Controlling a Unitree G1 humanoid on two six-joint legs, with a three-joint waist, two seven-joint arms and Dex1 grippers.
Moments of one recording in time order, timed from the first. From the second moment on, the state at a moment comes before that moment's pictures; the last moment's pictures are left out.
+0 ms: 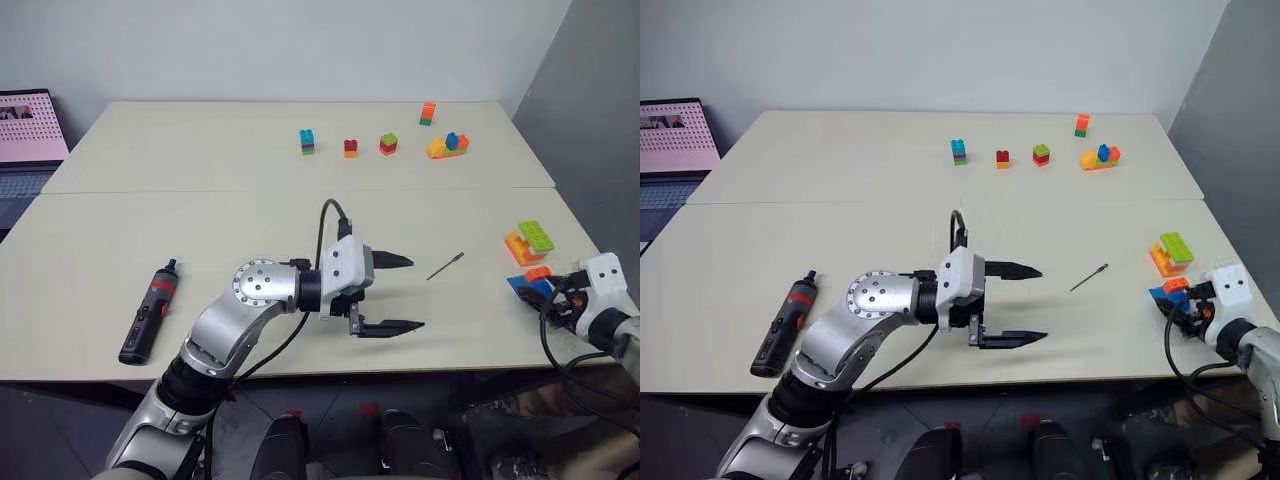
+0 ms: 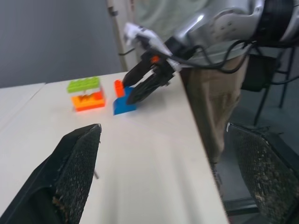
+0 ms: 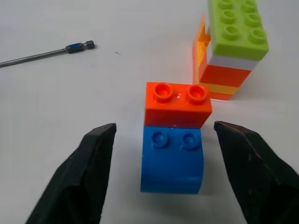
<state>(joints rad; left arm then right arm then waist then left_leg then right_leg) -0.48 0.43 -0.34 -0.35 -0.34 0.42 -0.93 0.01 -0.71 -0.42 -0.12 0.34 0.60 0.64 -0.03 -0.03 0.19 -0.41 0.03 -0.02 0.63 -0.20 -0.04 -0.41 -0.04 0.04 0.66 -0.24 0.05</state>
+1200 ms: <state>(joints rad) -0.61 0.82 0.23 -0.21 -0.32 1.56 -0.45 -0.58 -0.78 0.10 -0.11 0.49 0.39 1.33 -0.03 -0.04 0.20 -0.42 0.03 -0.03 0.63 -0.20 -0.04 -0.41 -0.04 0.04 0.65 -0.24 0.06</state>
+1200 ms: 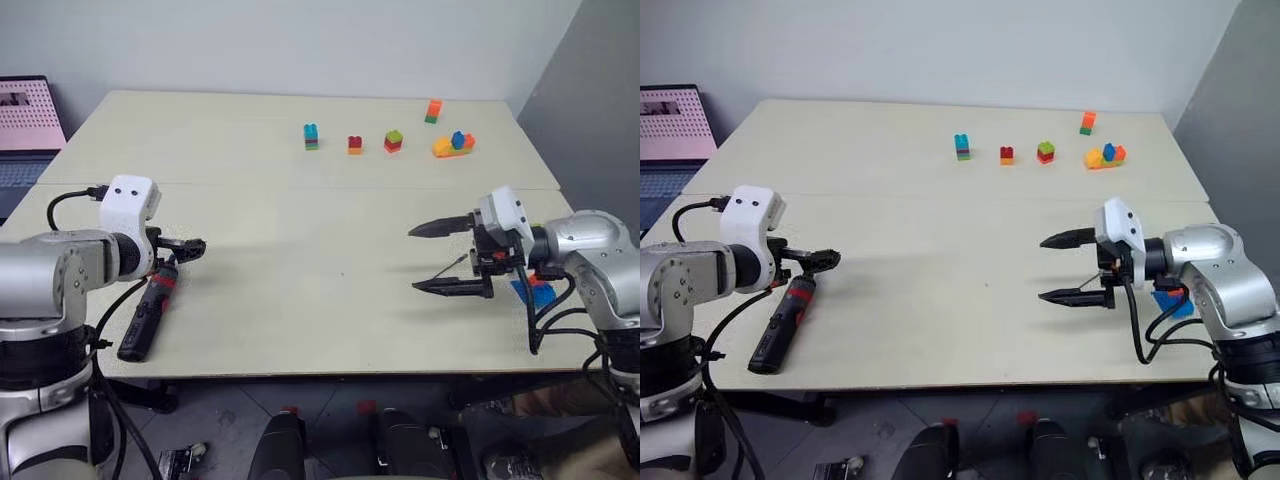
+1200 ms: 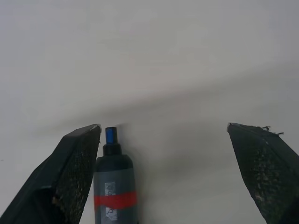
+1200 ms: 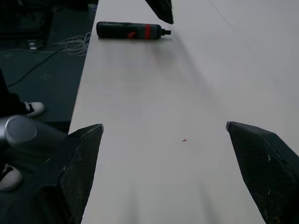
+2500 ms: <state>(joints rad) -0.80 0.83 0.05 0.38 -0.27 1.50 -0.38 -0.59 -0.70 0.15 -0.26 0.53 0.47 1.35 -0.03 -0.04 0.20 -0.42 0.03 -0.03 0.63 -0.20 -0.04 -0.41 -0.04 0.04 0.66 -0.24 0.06</state>
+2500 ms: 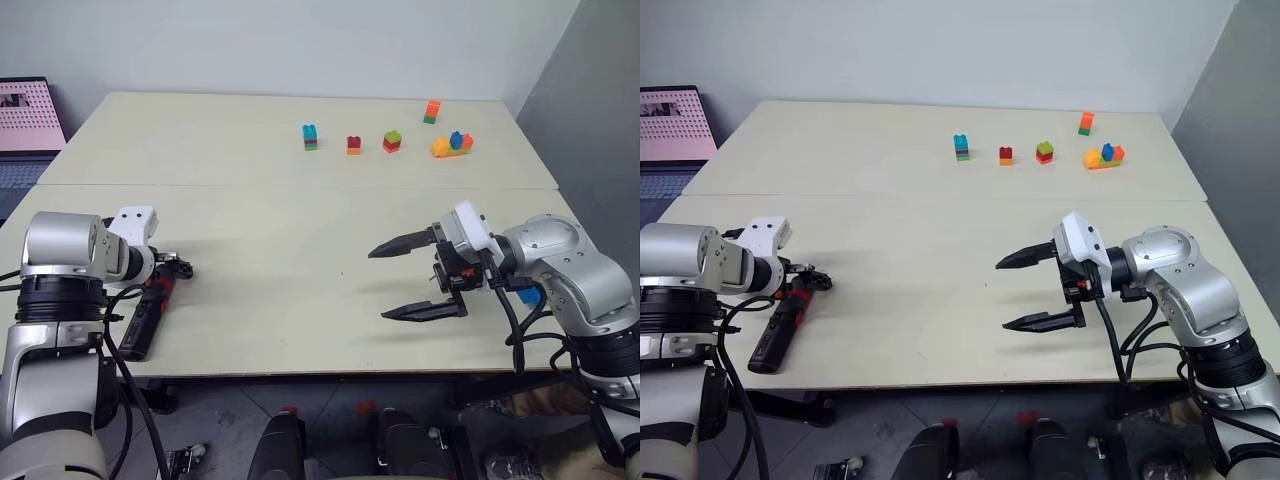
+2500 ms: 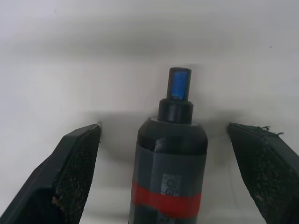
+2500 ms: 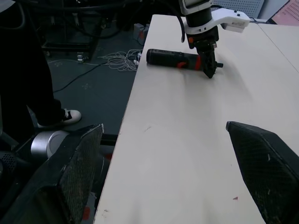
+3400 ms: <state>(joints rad) -0.79 0.83 0.05 0.32 -0.28 1.54 -0.43 -0.62 -0.74 0.14 -0.27 0.53 0.48 1.35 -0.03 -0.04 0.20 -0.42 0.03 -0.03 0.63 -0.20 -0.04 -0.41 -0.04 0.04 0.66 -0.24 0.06</state>
